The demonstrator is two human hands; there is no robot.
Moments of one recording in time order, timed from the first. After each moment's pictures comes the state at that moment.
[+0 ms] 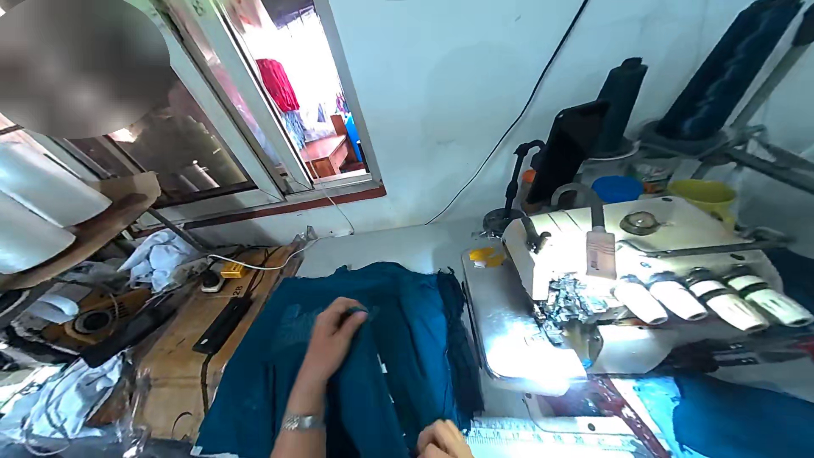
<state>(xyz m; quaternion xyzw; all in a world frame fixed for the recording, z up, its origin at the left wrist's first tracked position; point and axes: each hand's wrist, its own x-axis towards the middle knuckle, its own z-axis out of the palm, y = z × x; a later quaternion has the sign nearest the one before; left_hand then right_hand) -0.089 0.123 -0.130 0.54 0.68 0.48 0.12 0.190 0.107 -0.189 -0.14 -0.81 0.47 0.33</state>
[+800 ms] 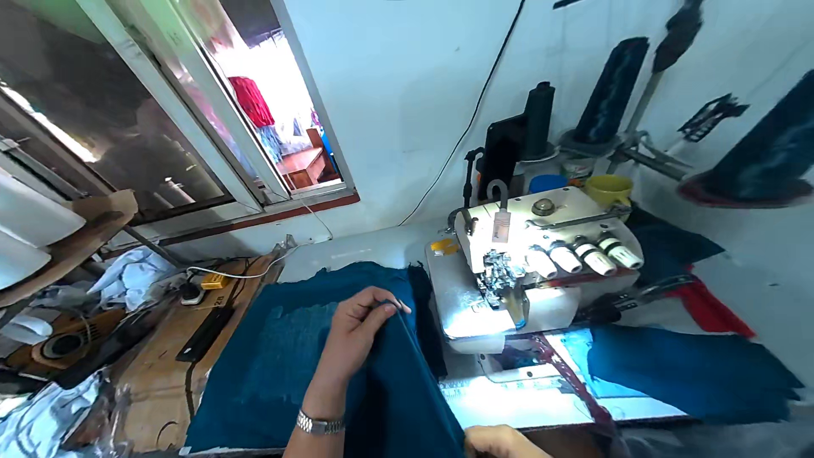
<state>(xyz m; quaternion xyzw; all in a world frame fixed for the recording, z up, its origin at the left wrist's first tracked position) 0.022 0.124 -0.078 0.64 0.49 0.55 0.21 0.299 0.134 -0.192 -0.08 -0.77 0.60 0.20</state>
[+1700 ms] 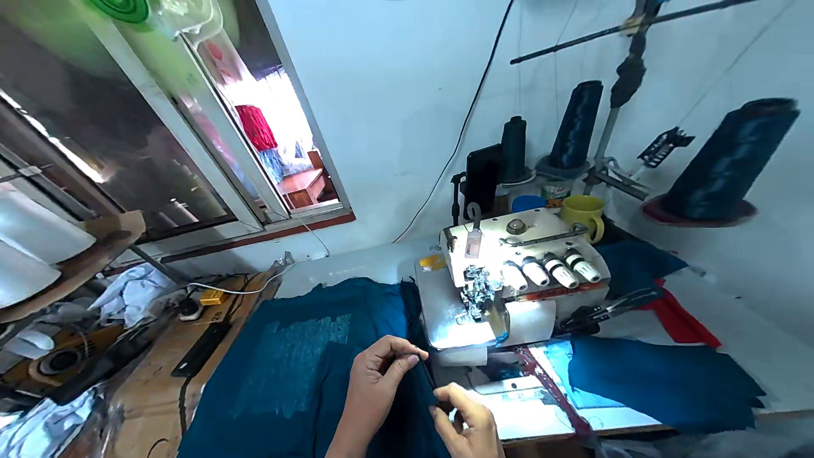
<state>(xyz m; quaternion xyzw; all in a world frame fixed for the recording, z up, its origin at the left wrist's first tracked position) 0.079 0.102 -0.110 0.61 0.47 0.60 0.22 0.242 0.120 -0.191 -0.29 -0.70 0.39 0.52</state>
